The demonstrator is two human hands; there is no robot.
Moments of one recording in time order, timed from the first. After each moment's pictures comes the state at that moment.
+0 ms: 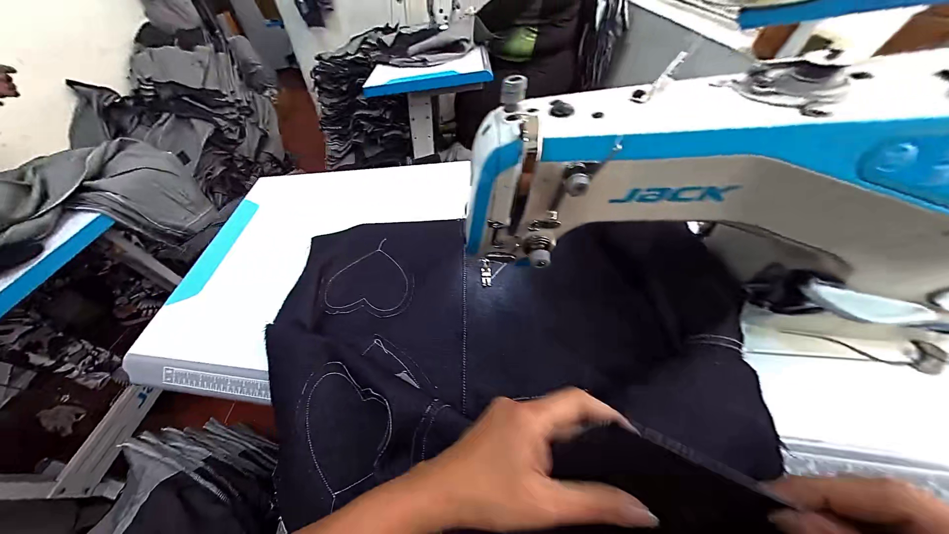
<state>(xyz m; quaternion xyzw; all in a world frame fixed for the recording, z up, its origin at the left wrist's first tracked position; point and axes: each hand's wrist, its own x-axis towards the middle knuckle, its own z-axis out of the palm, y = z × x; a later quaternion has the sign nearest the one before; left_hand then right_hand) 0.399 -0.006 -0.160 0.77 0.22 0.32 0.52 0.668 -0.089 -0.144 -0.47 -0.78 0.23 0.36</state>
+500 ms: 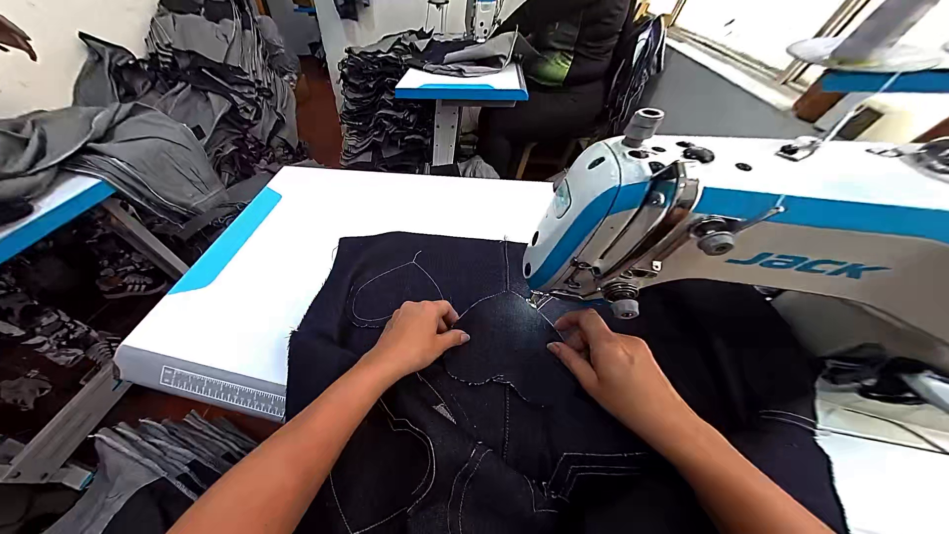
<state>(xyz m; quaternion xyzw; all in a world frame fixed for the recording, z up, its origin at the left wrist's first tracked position) 0.294 0.144 -0.182 0.77 0.54 0.15 0.31 0.570 0.107 -0.211 -0.53 -0.80 0.05 0.27</state>
